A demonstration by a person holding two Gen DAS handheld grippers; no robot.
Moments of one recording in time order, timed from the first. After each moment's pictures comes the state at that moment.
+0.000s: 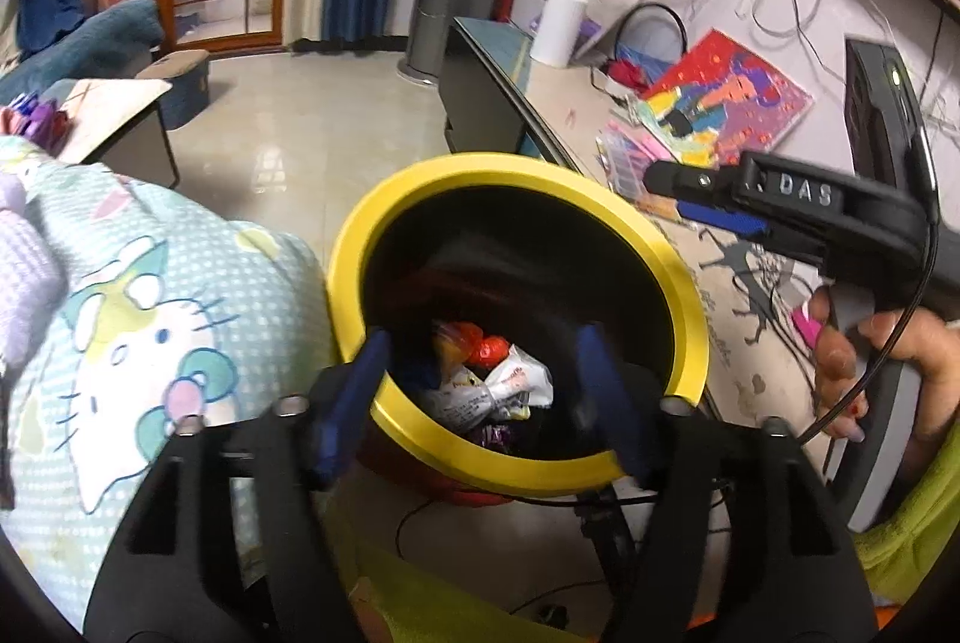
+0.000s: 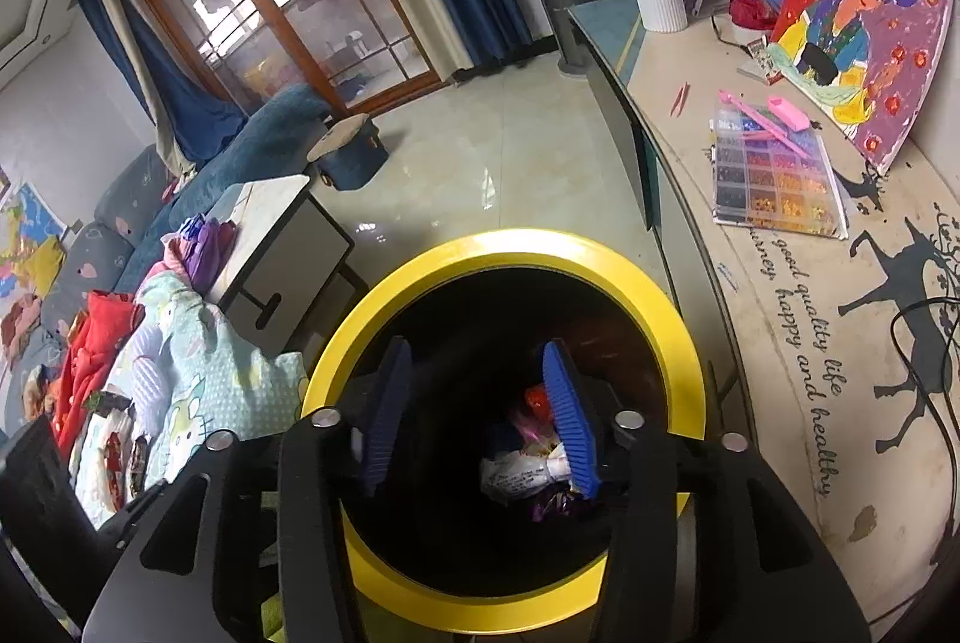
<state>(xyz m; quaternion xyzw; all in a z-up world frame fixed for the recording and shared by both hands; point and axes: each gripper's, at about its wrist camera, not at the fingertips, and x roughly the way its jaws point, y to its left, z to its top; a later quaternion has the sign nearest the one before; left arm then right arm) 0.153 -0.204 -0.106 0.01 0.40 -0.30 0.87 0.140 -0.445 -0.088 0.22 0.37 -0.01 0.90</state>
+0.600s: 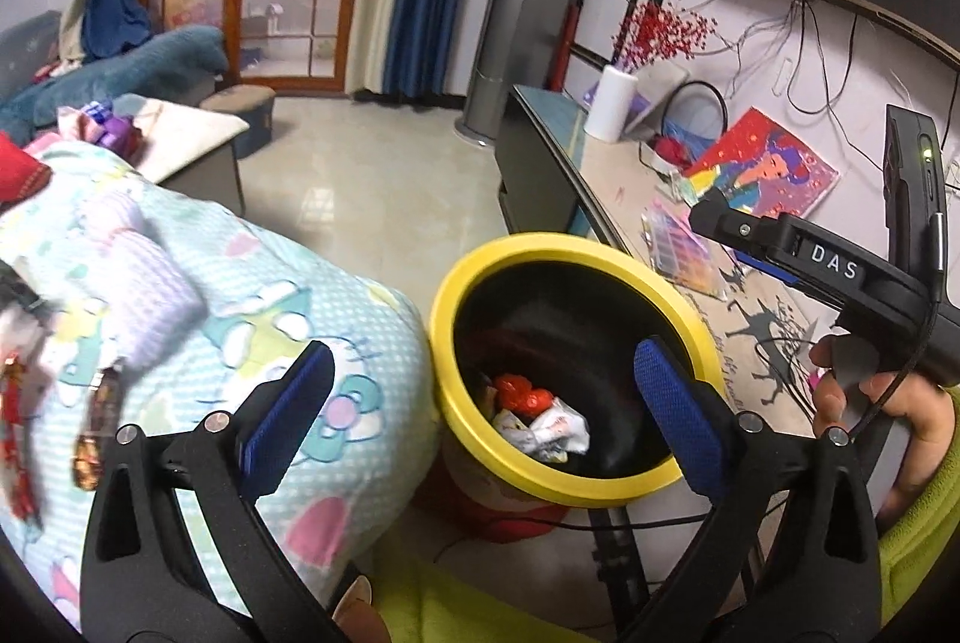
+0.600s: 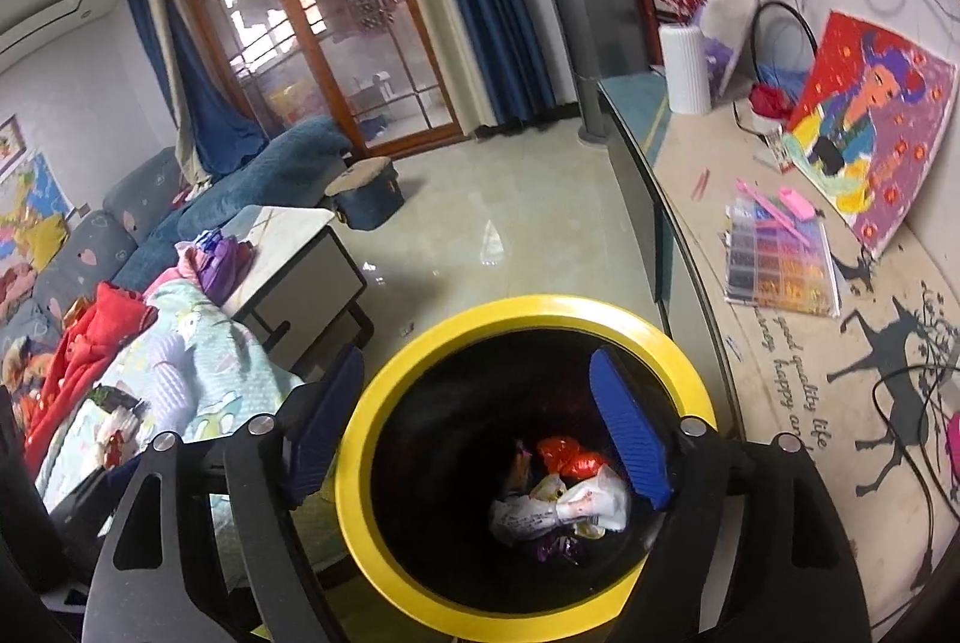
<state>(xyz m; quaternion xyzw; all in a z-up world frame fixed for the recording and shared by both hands) 0.137 -0.158 -0.062 -0.02 0.34 -0.24 0.91 0.126 -0.404 -0.046 0.16 0.31 -0.01 0.94</state>
